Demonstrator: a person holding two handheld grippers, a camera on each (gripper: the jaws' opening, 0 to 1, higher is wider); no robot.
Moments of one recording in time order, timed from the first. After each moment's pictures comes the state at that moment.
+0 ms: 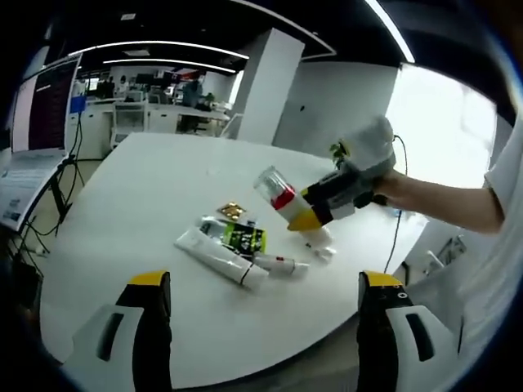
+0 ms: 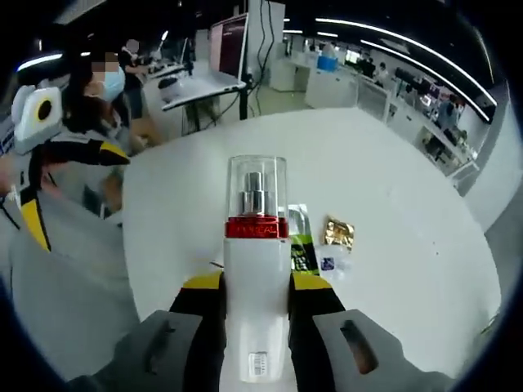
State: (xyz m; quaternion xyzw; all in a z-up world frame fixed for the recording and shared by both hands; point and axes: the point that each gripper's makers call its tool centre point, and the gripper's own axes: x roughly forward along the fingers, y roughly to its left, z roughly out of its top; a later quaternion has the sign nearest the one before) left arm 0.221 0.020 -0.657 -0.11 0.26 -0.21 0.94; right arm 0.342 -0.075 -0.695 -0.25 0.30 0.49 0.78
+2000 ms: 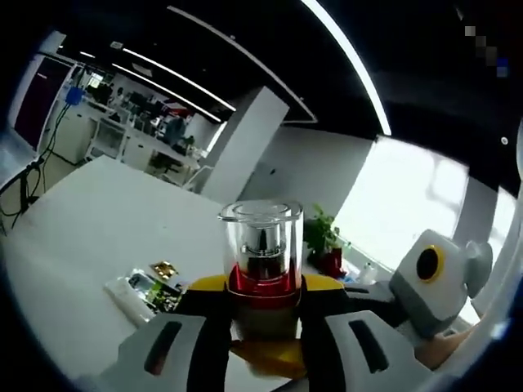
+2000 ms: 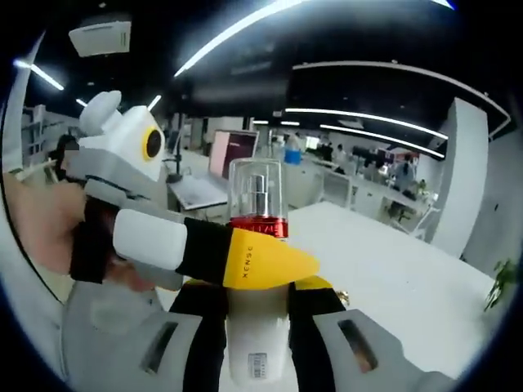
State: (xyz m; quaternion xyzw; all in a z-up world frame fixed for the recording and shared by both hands) left arm 0.237 -0.056 -0.553 -0.24 0.10 -0.27 0.93; right arm 0.224 -0.042 -0.575 -0.15 0.09 0.44 0.88
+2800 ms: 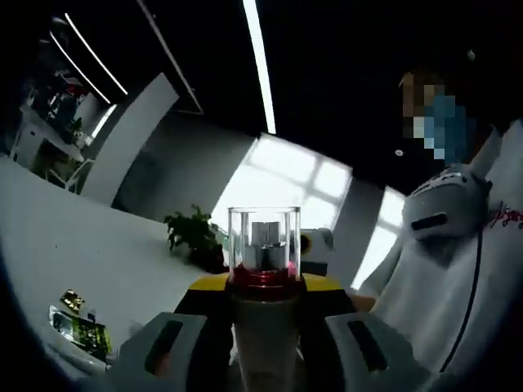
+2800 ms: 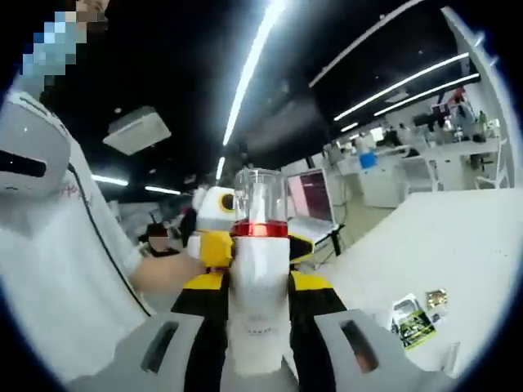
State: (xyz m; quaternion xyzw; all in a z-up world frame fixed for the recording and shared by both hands) left arm 0.187 -0.072 -0.460 -0.25 0.05 -0.60 0.76; right arm 0.167 -0.048 -0.494 0.09 0.15 0.68 0.71
